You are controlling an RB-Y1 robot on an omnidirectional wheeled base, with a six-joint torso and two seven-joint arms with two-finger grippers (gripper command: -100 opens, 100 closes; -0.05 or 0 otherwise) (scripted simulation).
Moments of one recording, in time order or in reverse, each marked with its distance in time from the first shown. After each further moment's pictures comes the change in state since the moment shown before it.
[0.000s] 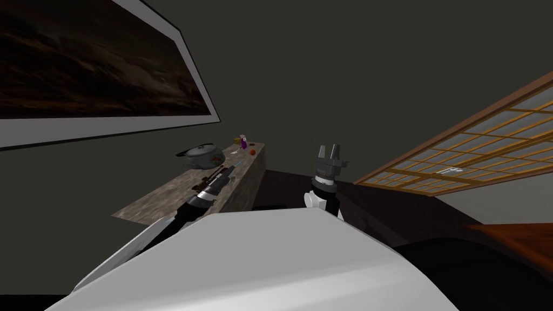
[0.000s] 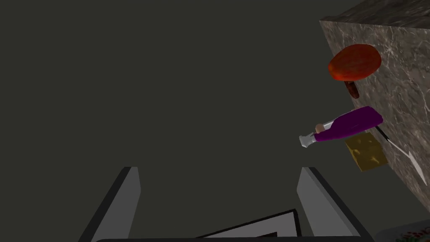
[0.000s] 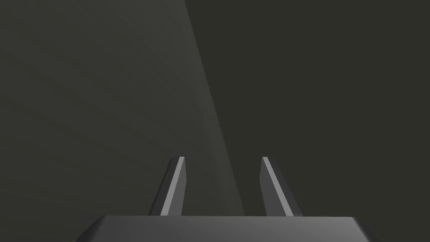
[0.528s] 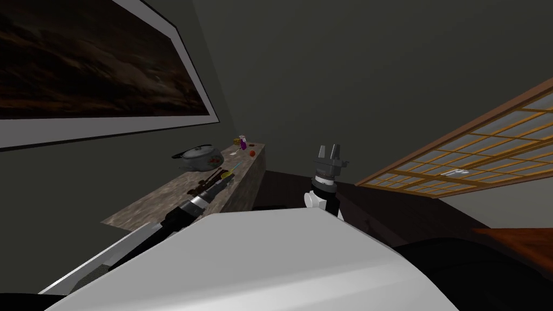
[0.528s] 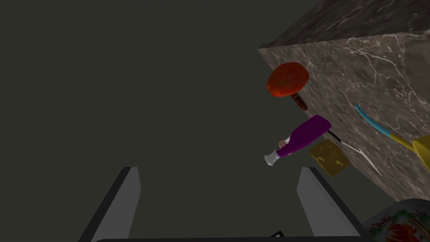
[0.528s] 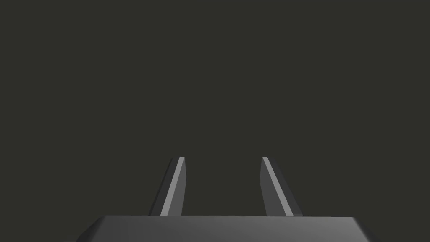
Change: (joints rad) left arm 0.100 0.187 0.021 0.006 -0.040 0.084 0.004; right arm 0.000 0.000 0.000 0.000 0.000 0.000 0.000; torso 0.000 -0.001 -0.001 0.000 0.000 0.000
